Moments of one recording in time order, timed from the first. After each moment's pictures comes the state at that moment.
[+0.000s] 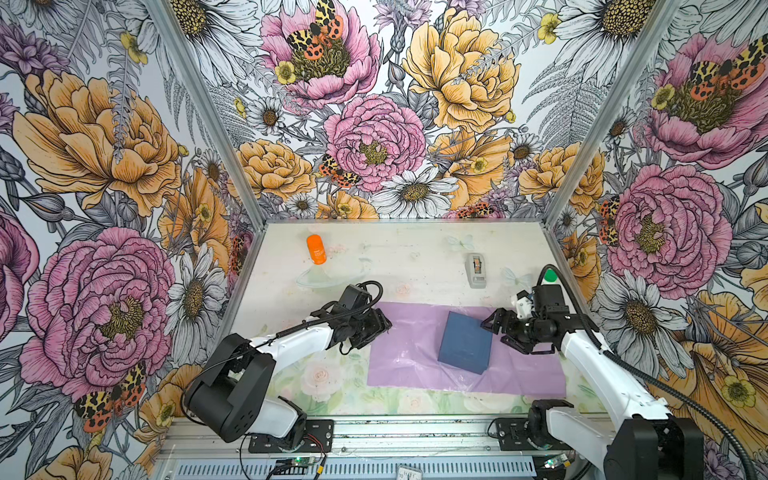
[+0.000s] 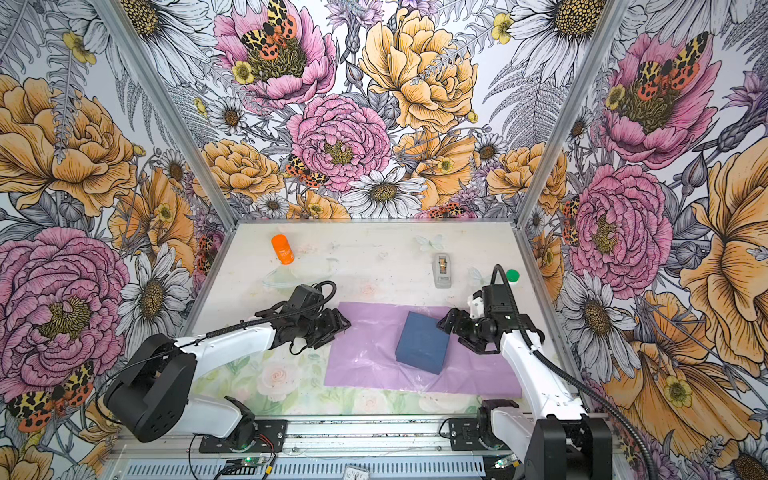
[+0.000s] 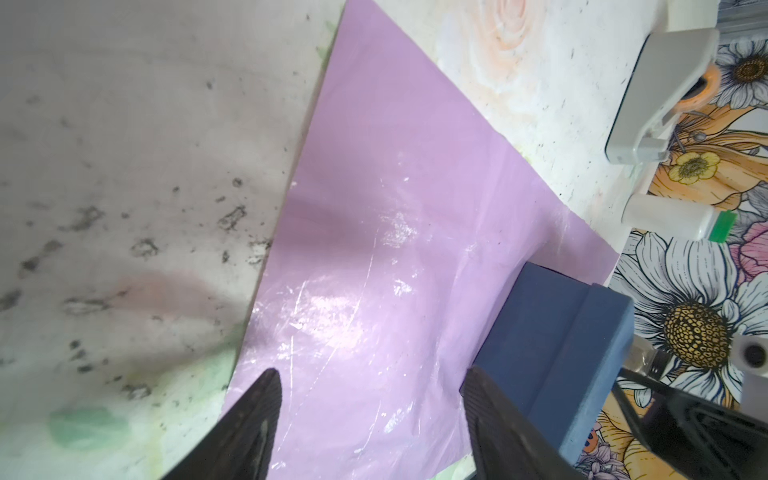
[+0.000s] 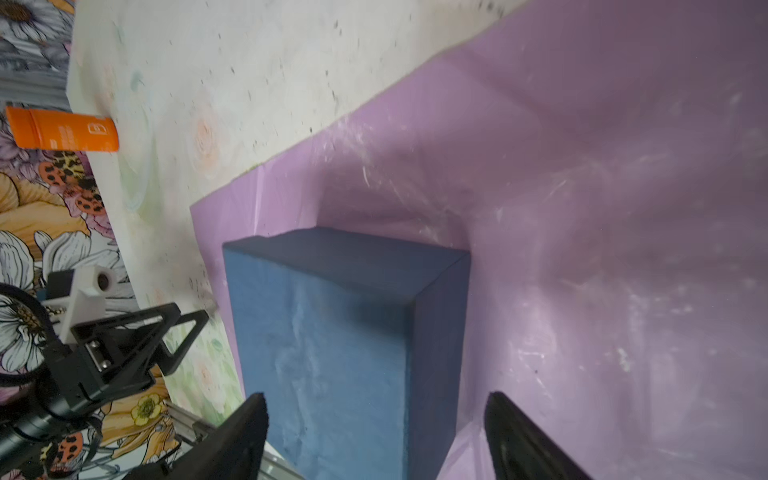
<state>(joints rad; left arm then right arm) -0.55 1.42 0.68 -0.23 0.28 -1.03 0.02 1.07 0.65 -0.78 -0.53 0.49</state>
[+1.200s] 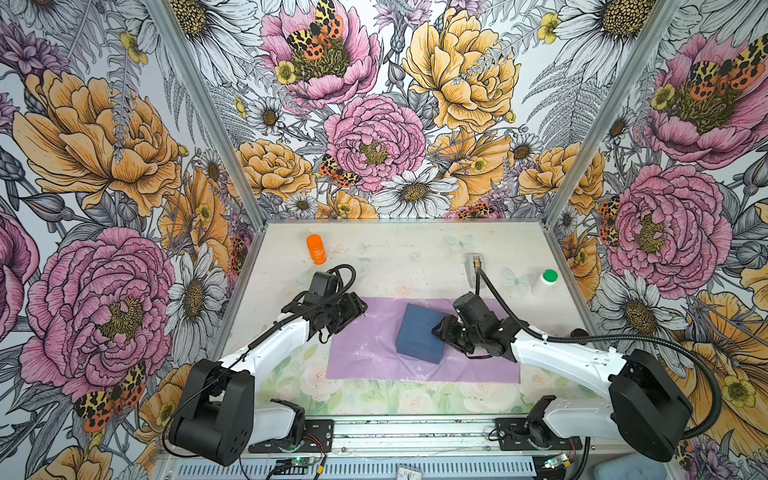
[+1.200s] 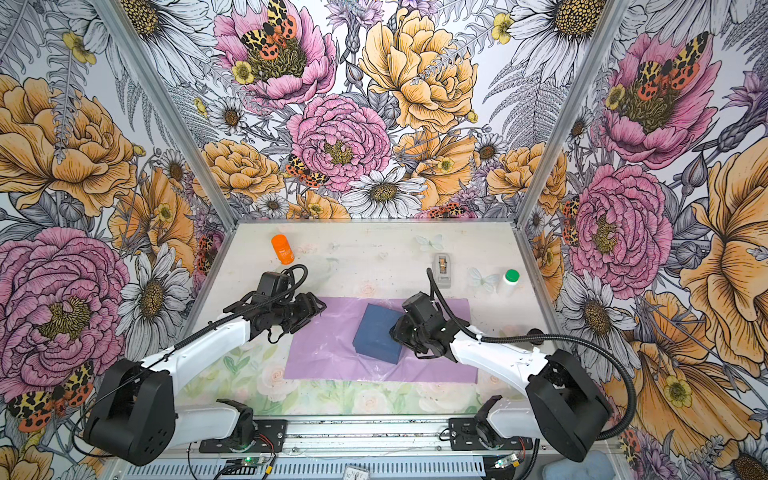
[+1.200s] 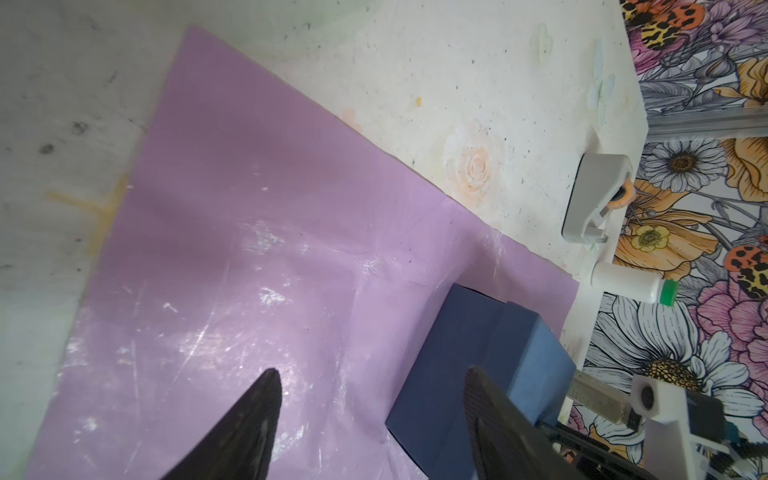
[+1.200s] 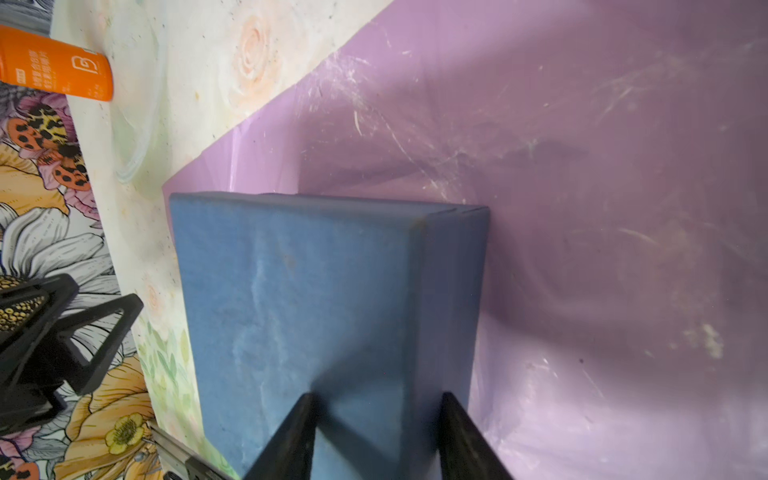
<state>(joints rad) -0.30 1.29 0.73 -0.36 0.29 -0.87 0.72 1.33 0.68 -0.29 -0.11 1.11</state>
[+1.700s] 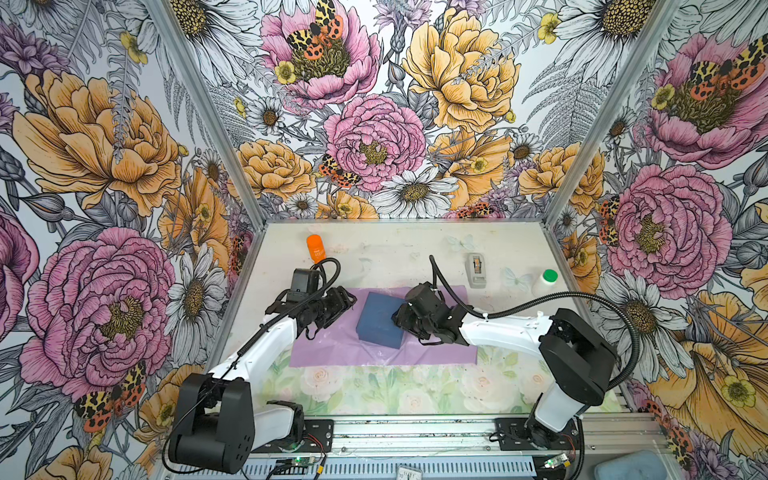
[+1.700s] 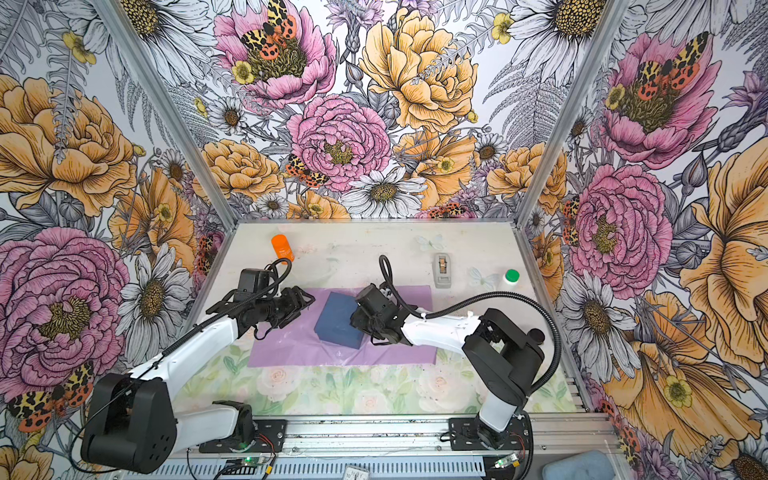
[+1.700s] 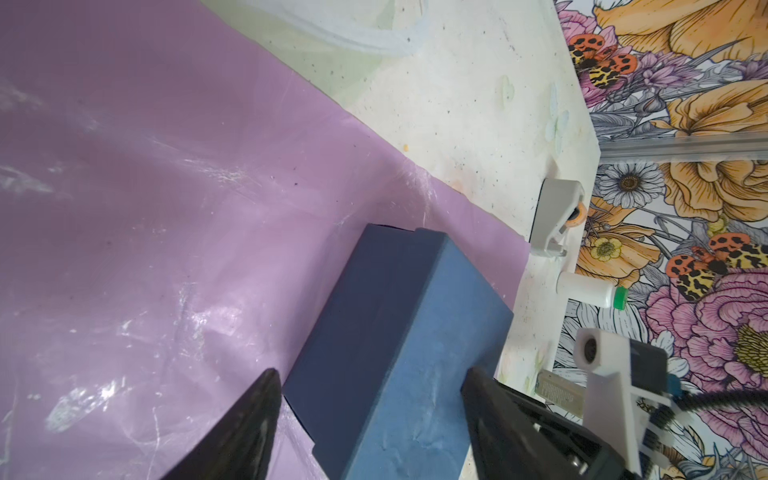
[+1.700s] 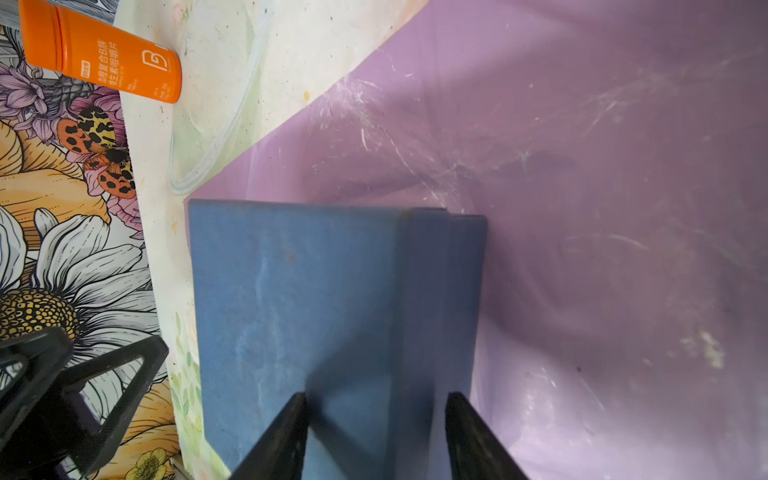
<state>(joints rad) -0.17 1.23 0.73 -0.38 0.39 -0.79 0.86 1.69 0.98 -0.16 -0.01 1.18</state>
